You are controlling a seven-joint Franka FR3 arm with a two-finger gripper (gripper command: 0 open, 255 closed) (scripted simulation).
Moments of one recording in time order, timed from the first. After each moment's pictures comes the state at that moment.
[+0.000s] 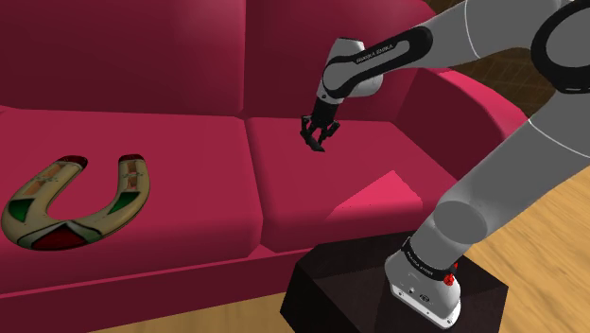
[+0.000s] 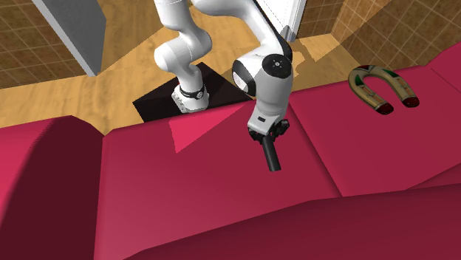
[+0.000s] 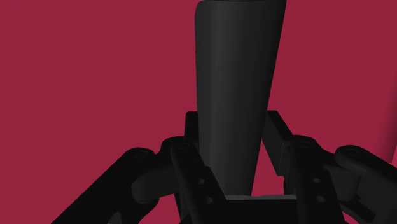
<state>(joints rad) -0.08 -0.14 0.03 -2.40 0.10 2.30 0.45</state>
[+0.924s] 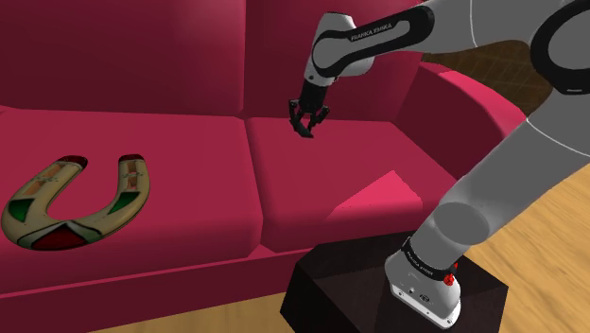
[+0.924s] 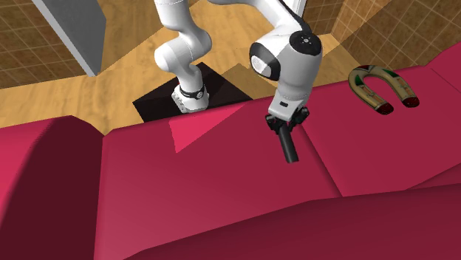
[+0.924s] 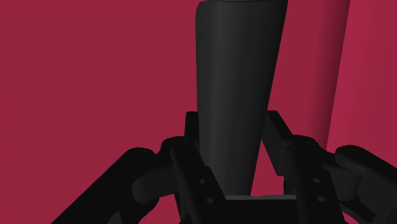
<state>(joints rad) -0.05 -0.12 0.08 -2.24 0.09 2.16 0.55</state>
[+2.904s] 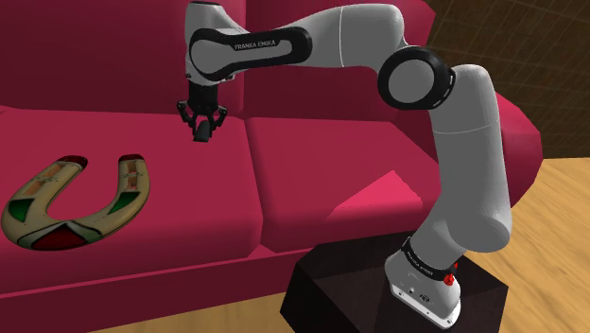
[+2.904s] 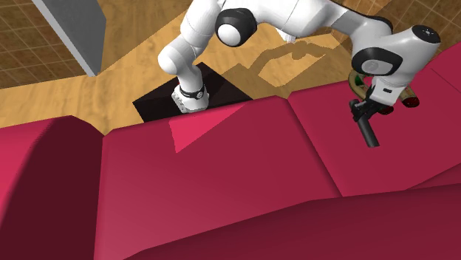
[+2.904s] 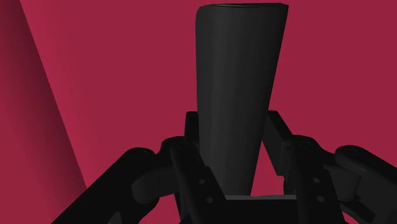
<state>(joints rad) 0.26 0.63 0.22 -1.28 -0.09 1.96 1.04</state>
